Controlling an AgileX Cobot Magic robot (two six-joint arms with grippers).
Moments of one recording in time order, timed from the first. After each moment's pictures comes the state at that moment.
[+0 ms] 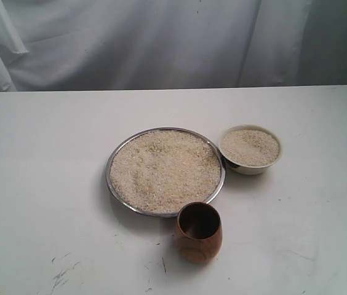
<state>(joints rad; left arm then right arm) 0.01 0.01 0.00 -0.04 0.29 0.01 0.09 0.32 -0.42 0.13 -0.38 0.06</state>
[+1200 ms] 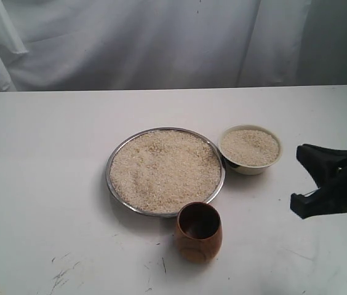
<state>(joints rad) 0.01 0.01 0.00 -0.04 0.29 0.01 0.38 1.18 -0.23 -0.26 -0.59 0.19</state>
